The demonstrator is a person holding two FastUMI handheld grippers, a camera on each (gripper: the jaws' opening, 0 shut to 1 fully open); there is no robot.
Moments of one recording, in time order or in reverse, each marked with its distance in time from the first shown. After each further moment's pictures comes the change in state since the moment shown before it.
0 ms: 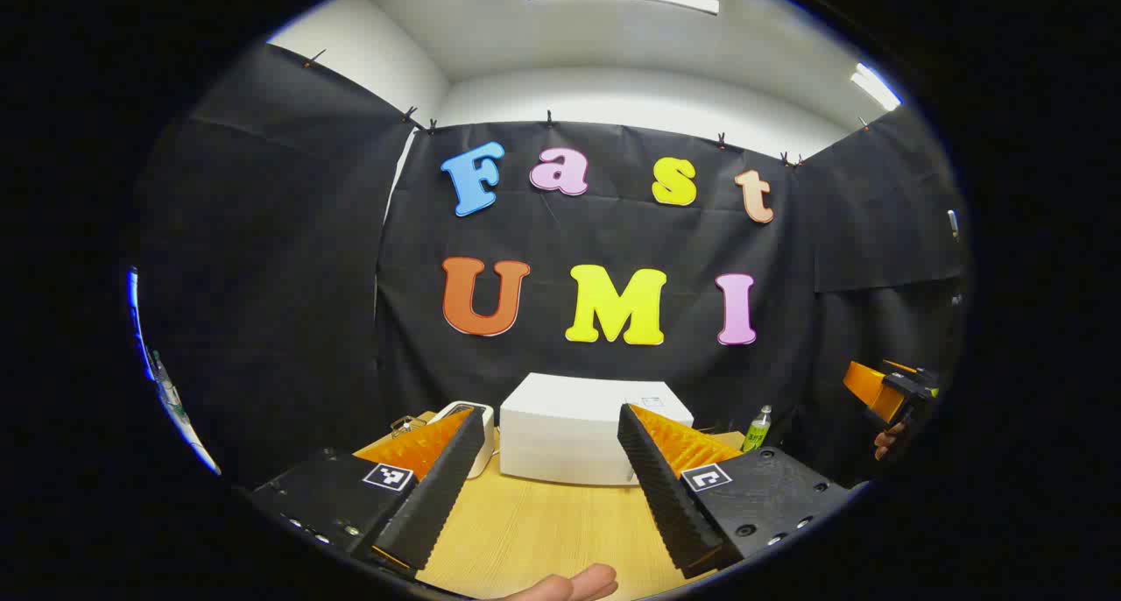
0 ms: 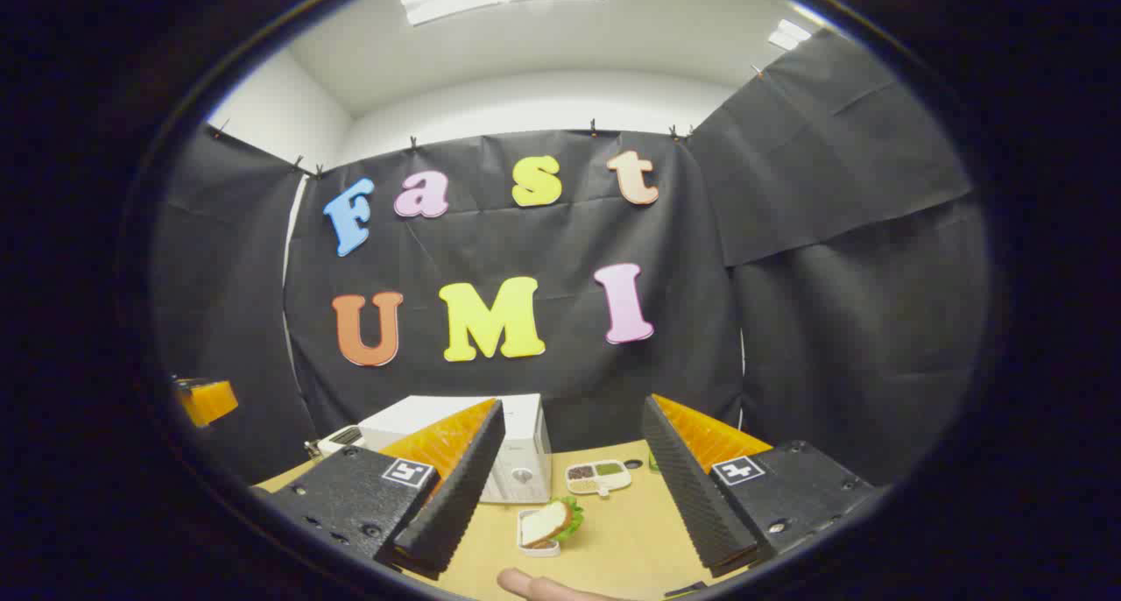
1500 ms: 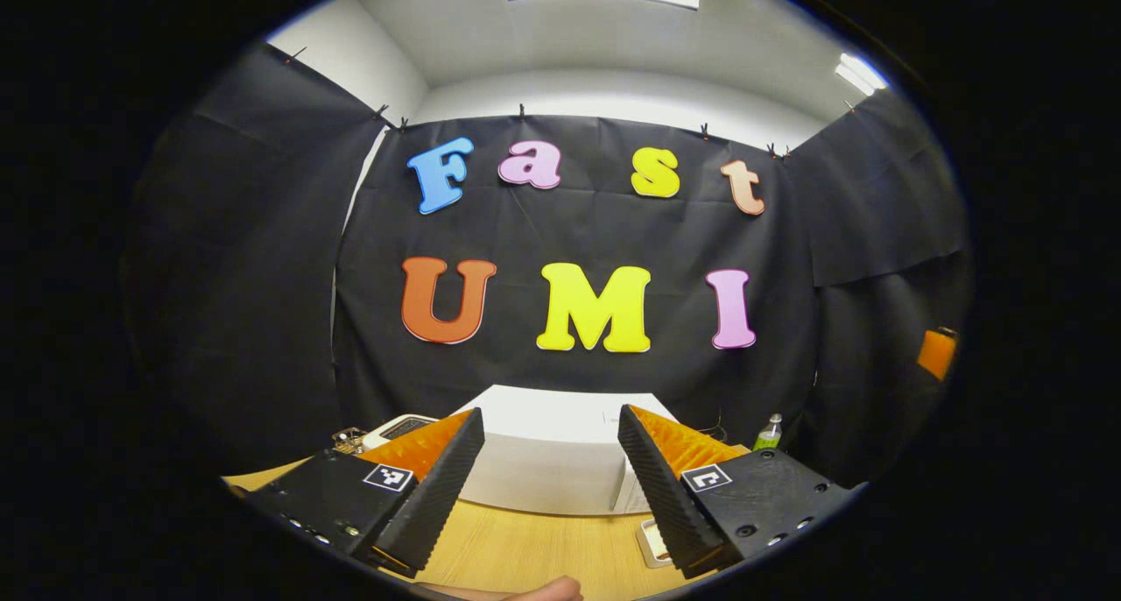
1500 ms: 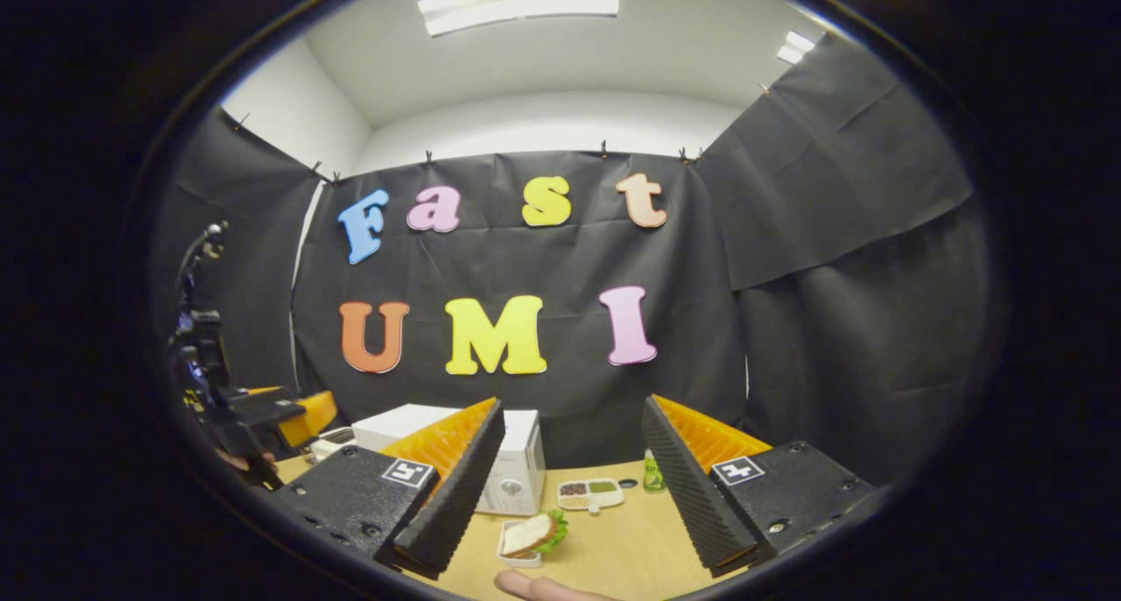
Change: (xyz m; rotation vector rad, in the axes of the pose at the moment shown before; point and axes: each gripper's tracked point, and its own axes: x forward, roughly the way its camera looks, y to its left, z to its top) left arm 0.131 -0.079 -0.064 0.023 -0.037 -0.051; right arm 0.008 -0.028 -0.005 -0.029 -0.098 0.040
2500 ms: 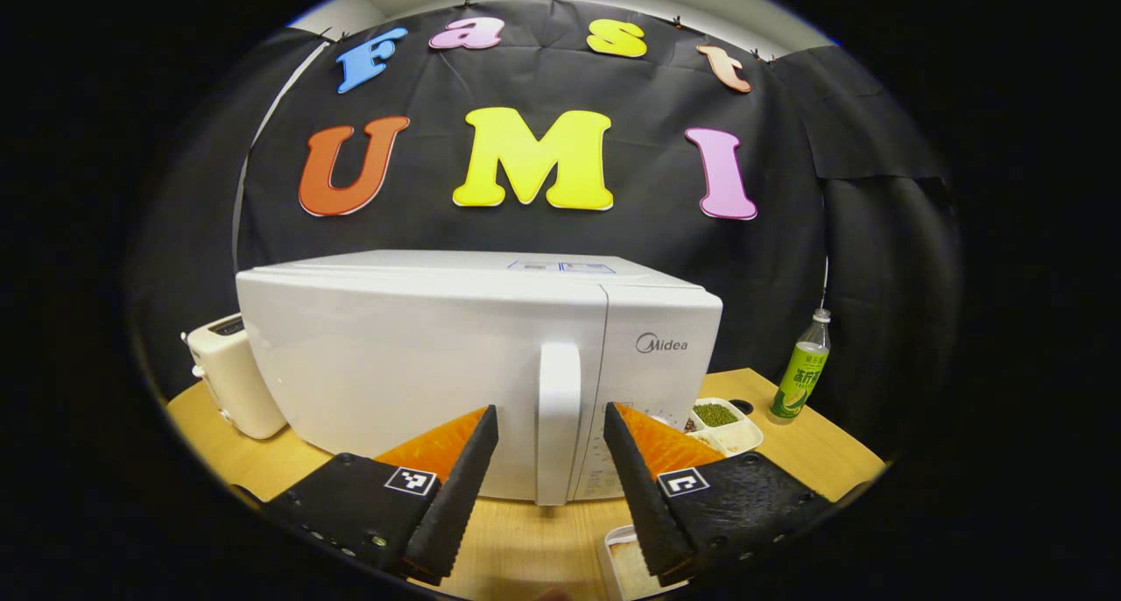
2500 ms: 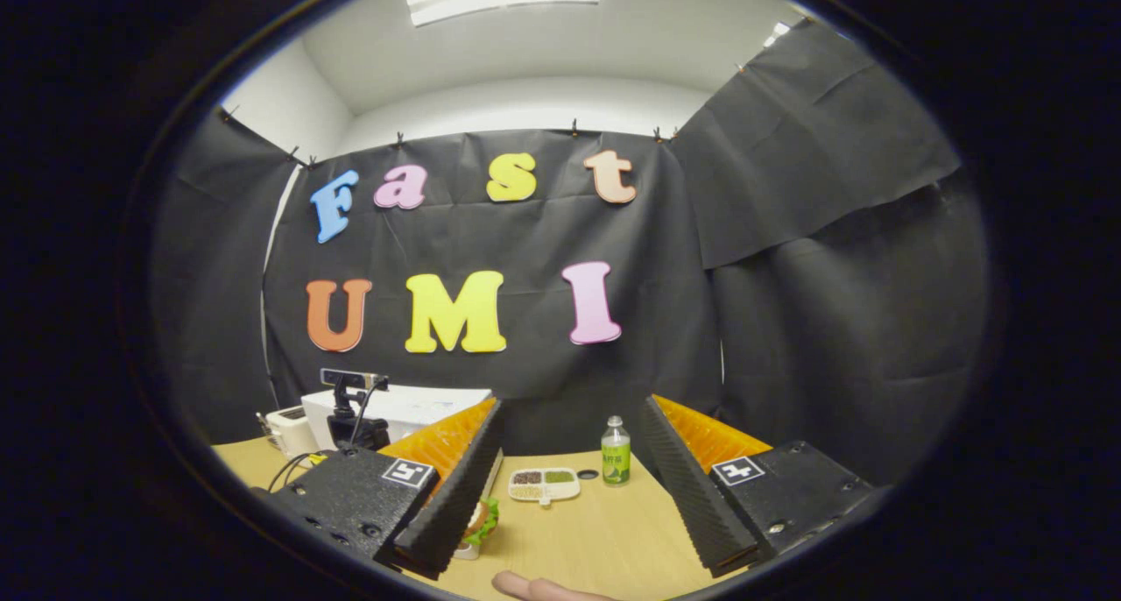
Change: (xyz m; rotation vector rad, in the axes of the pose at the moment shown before) left arm 0.174 -0.112 -0.236 -0.012 0.292 -0.127; right arm 0.038 -0.093 -0.067 -0.005 0.056 -0.066
